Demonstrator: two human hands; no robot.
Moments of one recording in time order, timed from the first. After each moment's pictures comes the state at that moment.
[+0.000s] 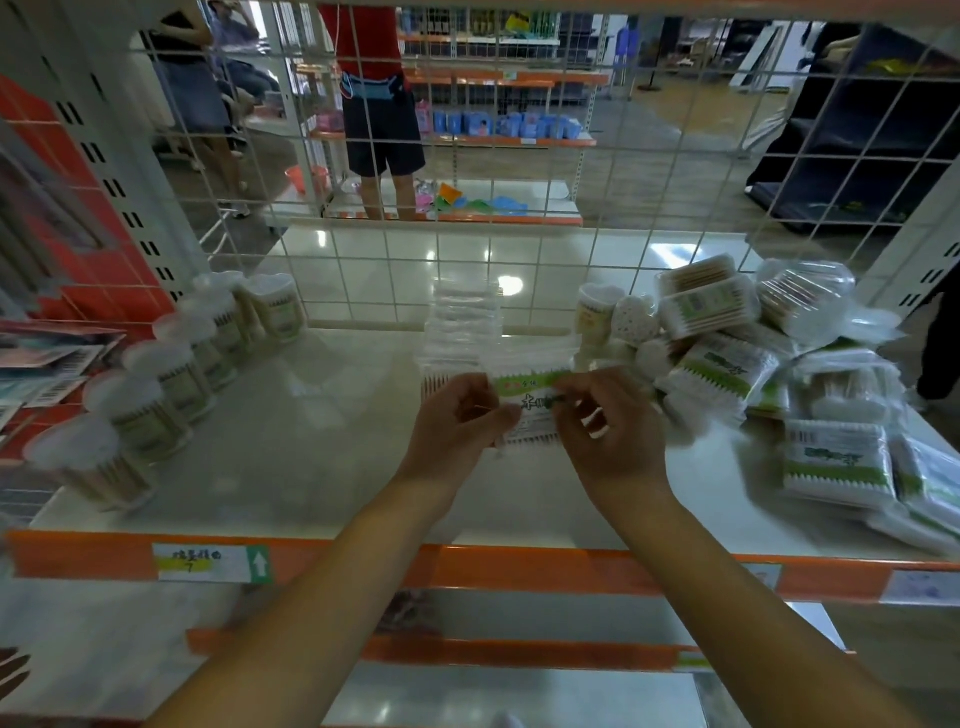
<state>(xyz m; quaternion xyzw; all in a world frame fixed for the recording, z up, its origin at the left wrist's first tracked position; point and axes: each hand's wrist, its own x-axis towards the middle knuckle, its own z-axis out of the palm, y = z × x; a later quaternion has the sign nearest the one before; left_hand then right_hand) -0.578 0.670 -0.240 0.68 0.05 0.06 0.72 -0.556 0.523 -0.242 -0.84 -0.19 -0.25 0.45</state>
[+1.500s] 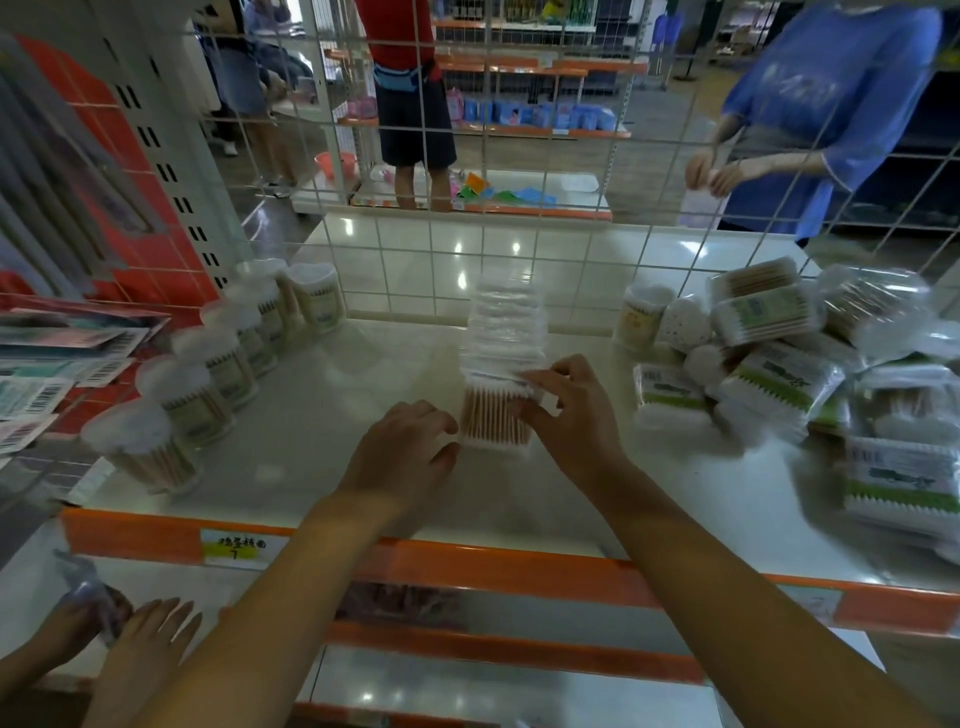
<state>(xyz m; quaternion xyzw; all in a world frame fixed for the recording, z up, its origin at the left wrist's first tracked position) -0.589 0.755 -0.271 0.97 -0.01 0.12 0.20 -0.510 0.582 -0.273 -0.88 -0.22 -0.14 0.39</state>
